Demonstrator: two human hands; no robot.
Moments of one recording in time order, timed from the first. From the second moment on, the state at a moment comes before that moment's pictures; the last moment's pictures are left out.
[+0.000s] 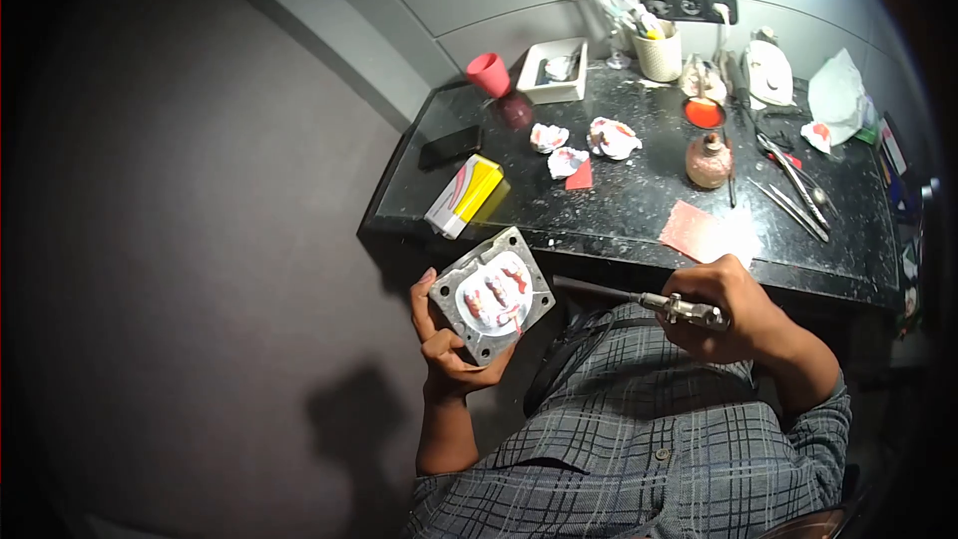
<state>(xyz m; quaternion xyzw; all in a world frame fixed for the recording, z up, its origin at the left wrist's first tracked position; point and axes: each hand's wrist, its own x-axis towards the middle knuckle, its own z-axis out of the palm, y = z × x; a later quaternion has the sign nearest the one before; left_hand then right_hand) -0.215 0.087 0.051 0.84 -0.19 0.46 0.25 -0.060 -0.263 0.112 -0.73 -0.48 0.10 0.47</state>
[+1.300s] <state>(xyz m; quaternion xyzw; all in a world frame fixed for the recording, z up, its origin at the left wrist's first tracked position) 0.017 0.112 0.020 0.86 -0.26 0.02 0.44 -0.081 -0.534 -0.074 -0.97 0.05 -0.17 0.16</state>
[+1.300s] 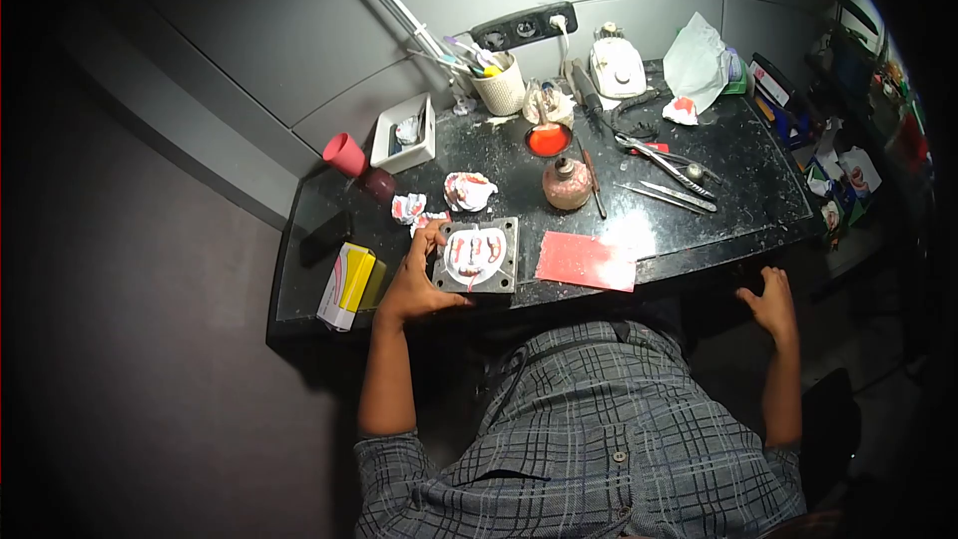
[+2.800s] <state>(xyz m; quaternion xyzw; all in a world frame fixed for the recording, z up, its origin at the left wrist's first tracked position) 0.006 0.063 0.021 0.79 -0.23 0.28 0.50 -0.019 -0.474 0.091 -0.78 0.00 0.23 0.58</state>
